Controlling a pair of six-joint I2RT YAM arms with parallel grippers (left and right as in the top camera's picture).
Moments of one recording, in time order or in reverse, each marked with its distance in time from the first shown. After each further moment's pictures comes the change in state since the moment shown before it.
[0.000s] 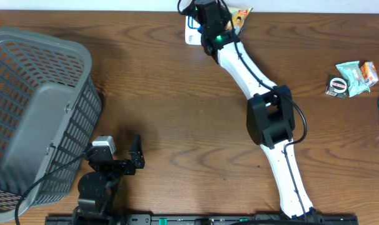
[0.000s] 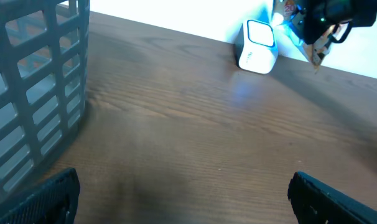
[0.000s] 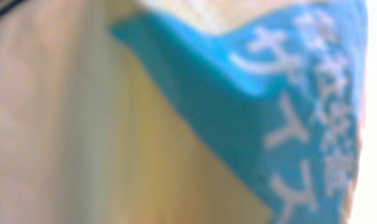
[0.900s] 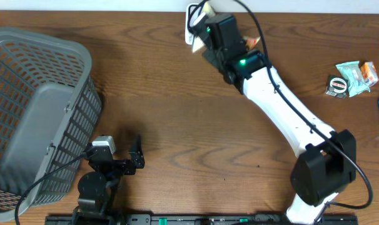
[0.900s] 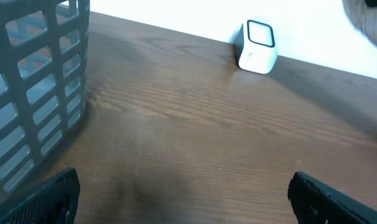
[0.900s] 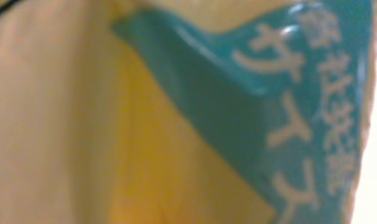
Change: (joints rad) left arm 0.000 0.000 0.000 0.000 0.000 0.000; right arm 0.074 -0.689 -0.681 -0.076 -0.181 0.235
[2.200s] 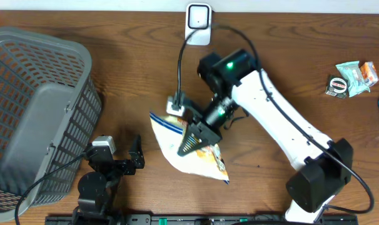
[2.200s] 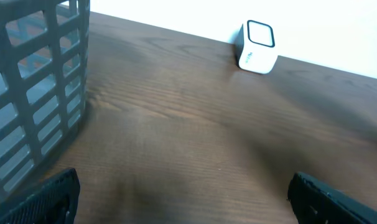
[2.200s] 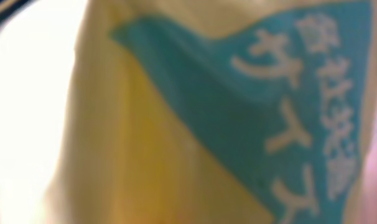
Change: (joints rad) left arm 0.000 0.000 0.000 0.000 0.000 0.000; right arm 0.127 -0.021 0.058 -1.295 -1.408 -0.267
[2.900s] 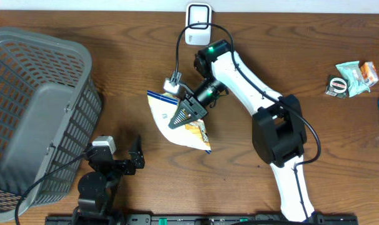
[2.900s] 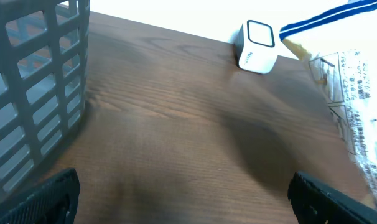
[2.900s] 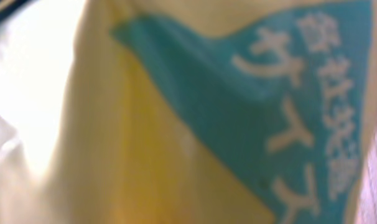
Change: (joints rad) left arm 0.000 0.000 0.000 0.000 0.000 0.000; right arm -0.093 0.433 0.293 -0.005 -0.122 -0.213
